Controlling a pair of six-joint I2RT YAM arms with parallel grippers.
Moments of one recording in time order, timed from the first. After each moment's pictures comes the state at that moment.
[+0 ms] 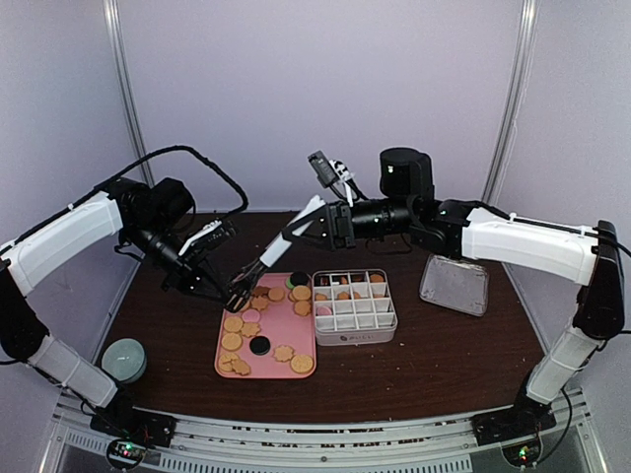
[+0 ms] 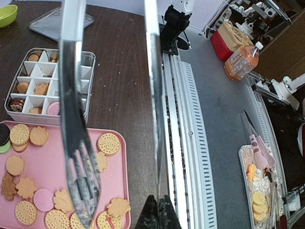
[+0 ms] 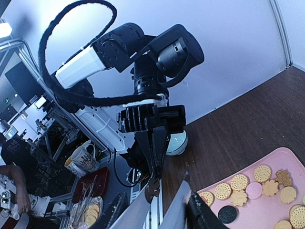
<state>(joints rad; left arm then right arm) -0.47 1.43 1.35 -1.31 0.97 0.91 0.86 1.64 1.40 0.10 -0.77 0.45</state>
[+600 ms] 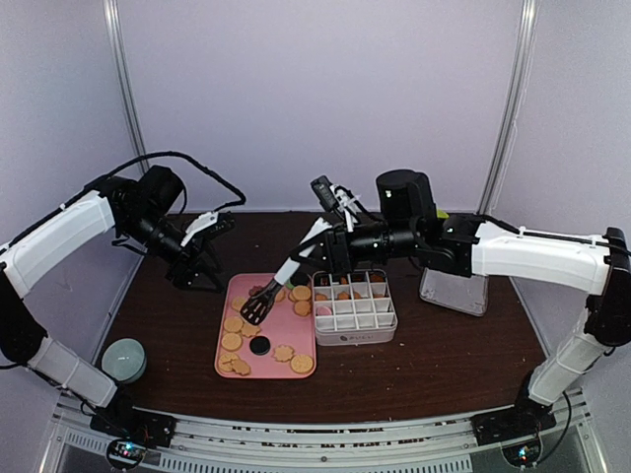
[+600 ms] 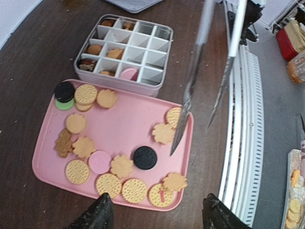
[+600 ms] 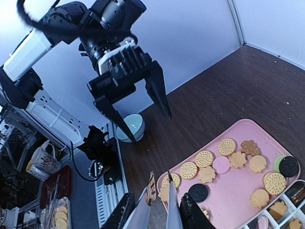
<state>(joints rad) -0.41 1.41 1.35 -1.15 0.70 0.76 0.92 1.57 1.29 -0.01 -0.49 0.37</state>
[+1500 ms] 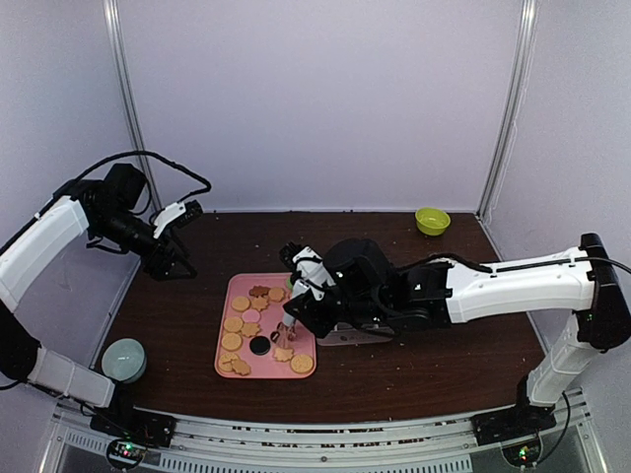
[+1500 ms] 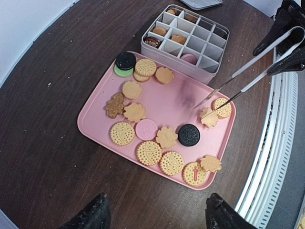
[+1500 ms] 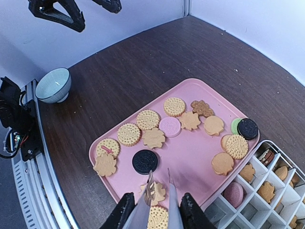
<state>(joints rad) -0.20 1.31 1.31 -1.13 0.59 0.73 1.21 1.63 1.22 -0.11 0.18 0.20</state>
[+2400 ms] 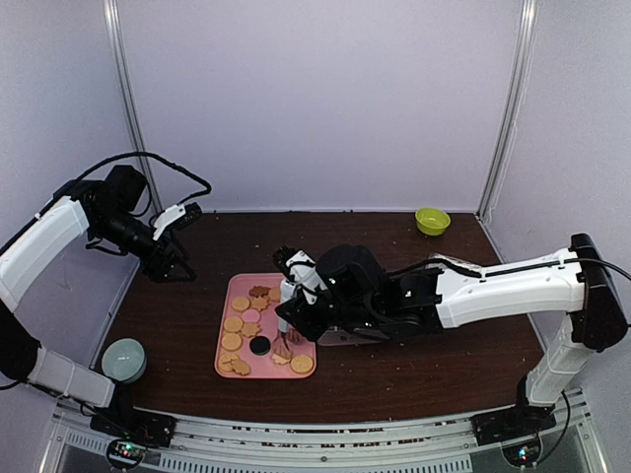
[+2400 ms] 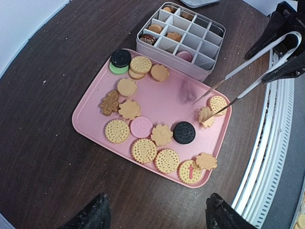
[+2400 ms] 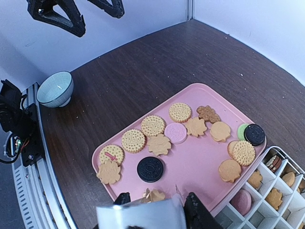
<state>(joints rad) -0.20 1.31 1.30 -1.15 0.60 0.73 1.22 1.68 1.22 -0.05 0.18 0.22</state>
